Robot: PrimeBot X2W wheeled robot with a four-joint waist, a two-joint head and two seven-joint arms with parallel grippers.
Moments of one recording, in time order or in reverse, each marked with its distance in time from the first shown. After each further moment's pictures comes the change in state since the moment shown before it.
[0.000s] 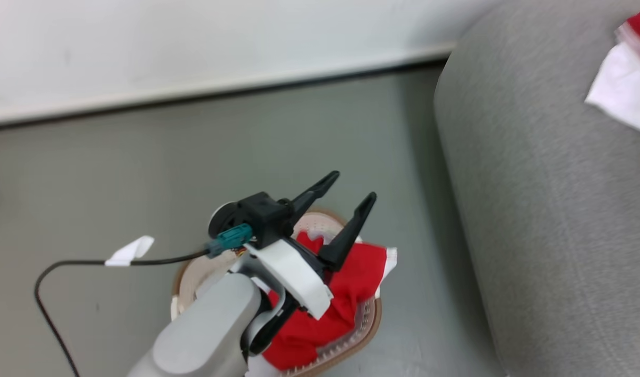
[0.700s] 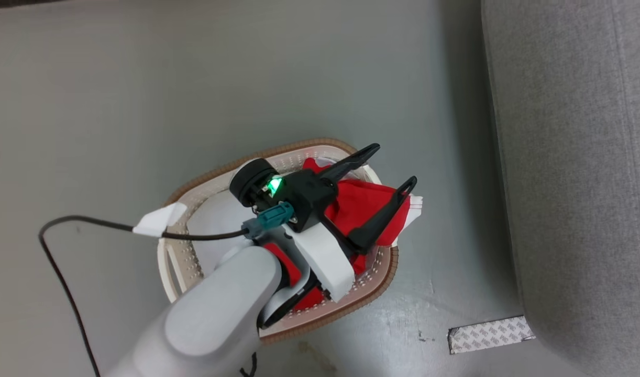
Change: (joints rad) left arm -0.117 0.002 -0.058 -0.073 0.128 -0.017 0.081; right arm -0.152 0.103 -0.167 0.212 -0.021 0.000 -0.014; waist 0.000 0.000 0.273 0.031
